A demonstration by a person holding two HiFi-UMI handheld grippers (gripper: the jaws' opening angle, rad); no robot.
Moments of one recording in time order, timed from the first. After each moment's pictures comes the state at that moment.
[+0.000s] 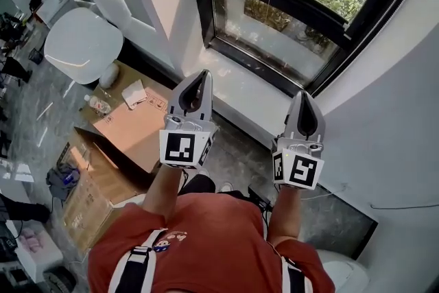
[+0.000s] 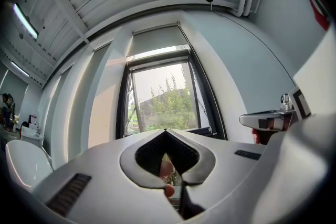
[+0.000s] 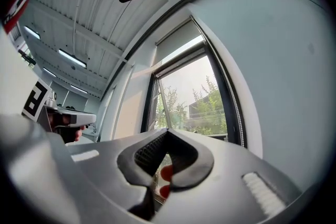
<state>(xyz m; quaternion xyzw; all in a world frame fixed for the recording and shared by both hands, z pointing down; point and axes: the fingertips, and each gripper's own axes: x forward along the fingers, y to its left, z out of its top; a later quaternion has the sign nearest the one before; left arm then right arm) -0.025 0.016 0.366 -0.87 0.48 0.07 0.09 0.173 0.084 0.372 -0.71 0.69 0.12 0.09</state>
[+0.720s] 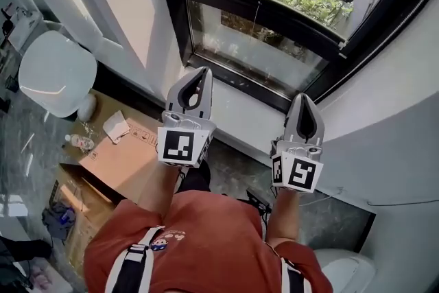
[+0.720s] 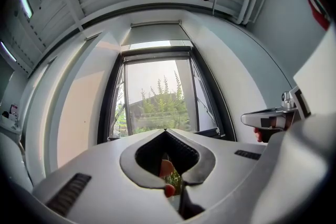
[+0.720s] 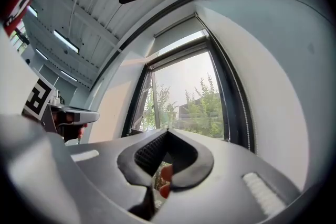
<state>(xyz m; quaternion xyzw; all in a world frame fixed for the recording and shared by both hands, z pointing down) 0.009 -0.110 0.364 -0.90 0.41 0.09 0.09 0.193 -0.009 0.370 -0.75 0.64 0.15 0.06</state>
